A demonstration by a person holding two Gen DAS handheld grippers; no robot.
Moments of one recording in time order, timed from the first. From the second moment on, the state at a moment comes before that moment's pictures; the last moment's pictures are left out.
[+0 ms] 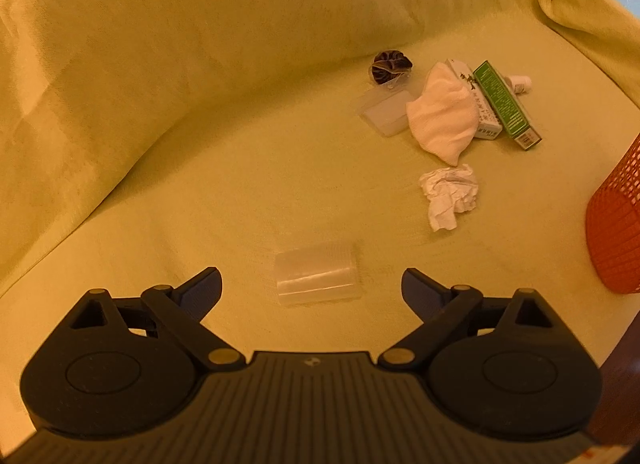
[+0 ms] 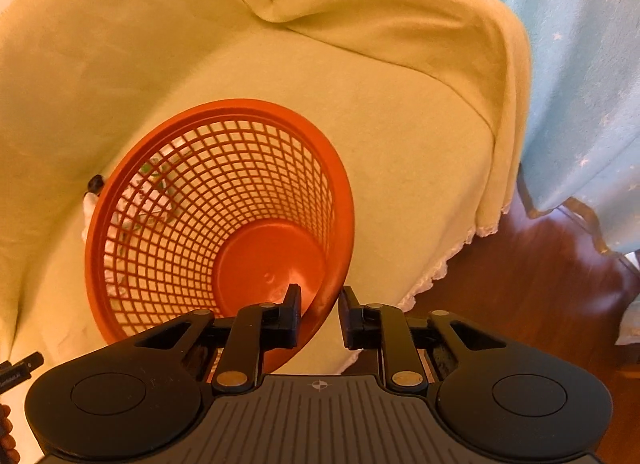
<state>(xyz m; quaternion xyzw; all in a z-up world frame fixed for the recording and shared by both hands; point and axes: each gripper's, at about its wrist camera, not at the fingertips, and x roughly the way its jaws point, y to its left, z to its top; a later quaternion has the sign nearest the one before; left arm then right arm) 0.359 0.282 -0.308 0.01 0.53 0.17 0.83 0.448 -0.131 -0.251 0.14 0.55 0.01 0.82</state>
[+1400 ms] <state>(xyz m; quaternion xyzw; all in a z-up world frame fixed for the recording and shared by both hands) 0.398 0.314 -0.377 -0.04 0.57 0.13 0.81 0.461 -0.103 -0.248 0.05 0.54 0.02 0.84</state>
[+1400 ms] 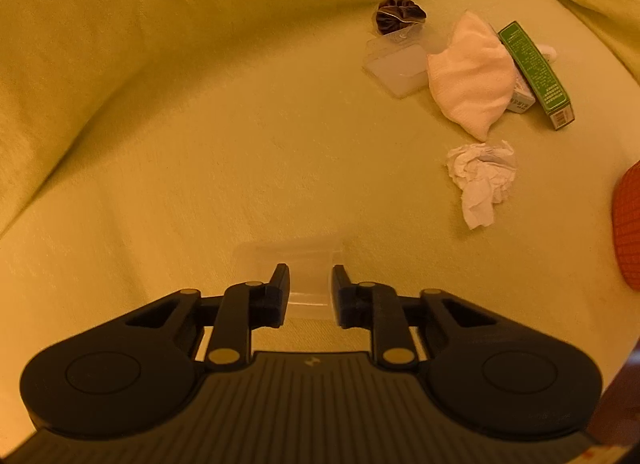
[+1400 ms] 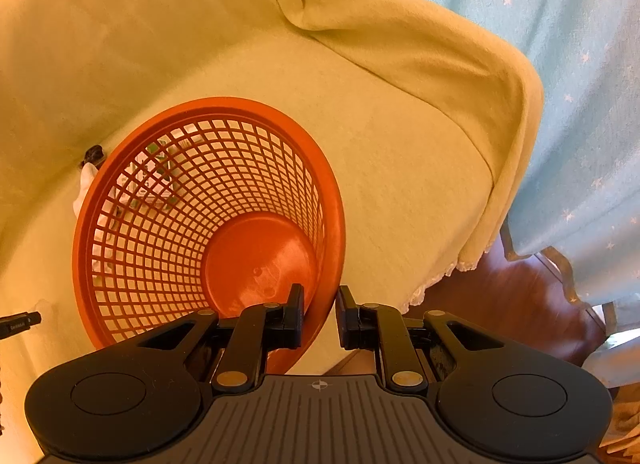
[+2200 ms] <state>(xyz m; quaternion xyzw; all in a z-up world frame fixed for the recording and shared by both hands) 0.398 0.337 -0.405 -0.01 0.57 0.10 0.82 0.451 -0.104 -0.250 0.05 0.52 0.03 0.85</state>
